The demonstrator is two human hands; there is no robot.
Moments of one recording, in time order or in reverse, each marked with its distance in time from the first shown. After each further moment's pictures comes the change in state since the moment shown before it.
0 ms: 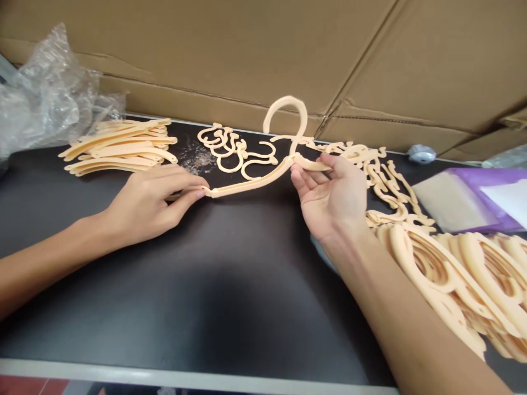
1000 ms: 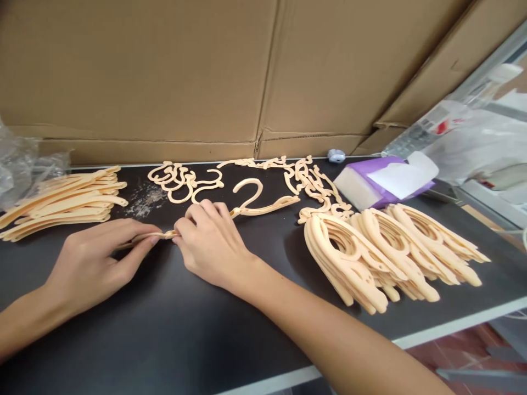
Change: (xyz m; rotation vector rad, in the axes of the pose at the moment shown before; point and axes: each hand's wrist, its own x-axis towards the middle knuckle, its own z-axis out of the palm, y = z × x) left_hand -0.008 0.019 -0.002 0.034 0.087 0.021; right_hand -0.062 0.017 0.031 -1.331 -0.634 -0.849
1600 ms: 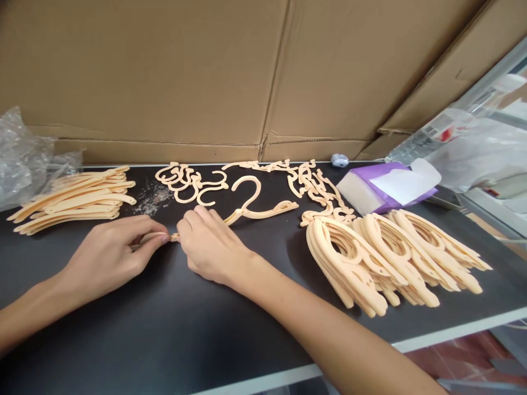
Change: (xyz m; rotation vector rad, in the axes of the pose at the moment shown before) left_hand 0.009 0.001 -0.003 0.029 -0.197 -0.127; right_hand 0.008 -0.001 0.002 -0.123 -0.220 -0.130
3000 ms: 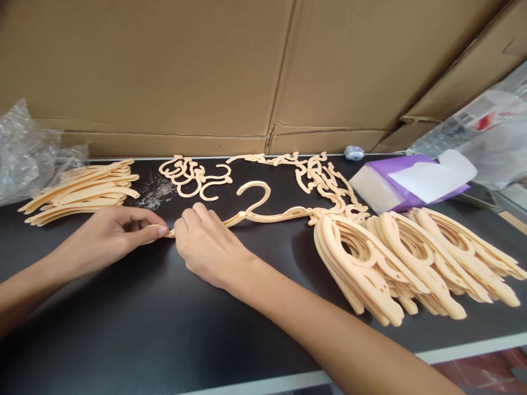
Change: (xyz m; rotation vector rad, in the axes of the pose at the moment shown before) left_hand 0.018 -0.001 -0.023 -0.383 -0.260 -0.362; right_hand -0.002 -0.007 0.003 -0.053 0.006 -0.047
